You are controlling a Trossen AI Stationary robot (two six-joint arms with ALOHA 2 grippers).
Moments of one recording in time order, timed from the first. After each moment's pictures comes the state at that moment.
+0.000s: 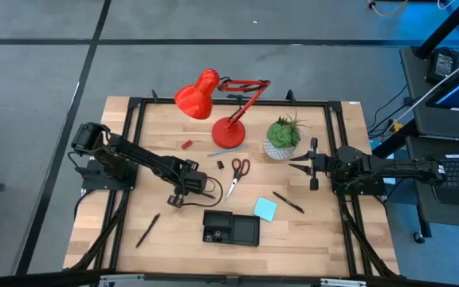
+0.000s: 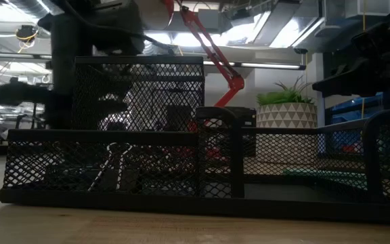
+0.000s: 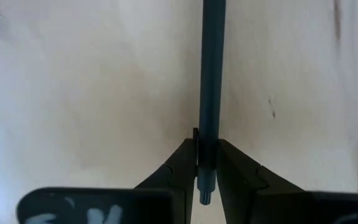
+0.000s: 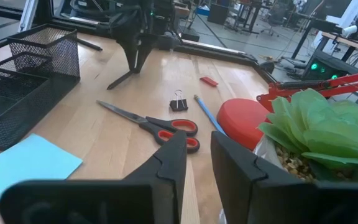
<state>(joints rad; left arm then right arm) -0.16 1.61 0.86 -0.66 -0.08 0.14 -0.06 0.19 0.02 0.01 0.04 -0.22</state>
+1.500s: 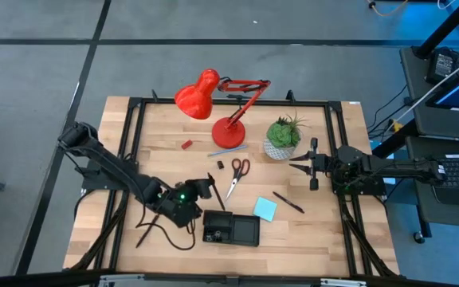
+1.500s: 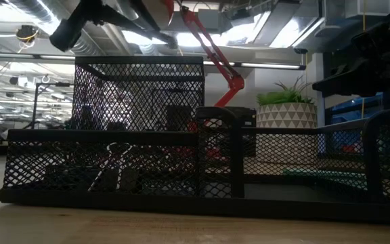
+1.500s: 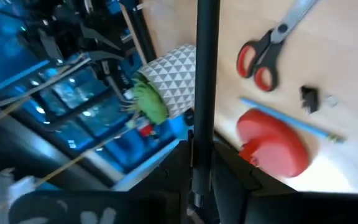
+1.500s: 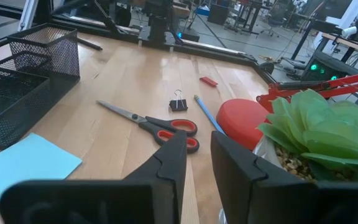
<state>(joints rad) -0.55 1.51 1.02 -0.36 -1.02 1.28 -0.06 0.19 0.02 0.01 0.04 -0.22</state>
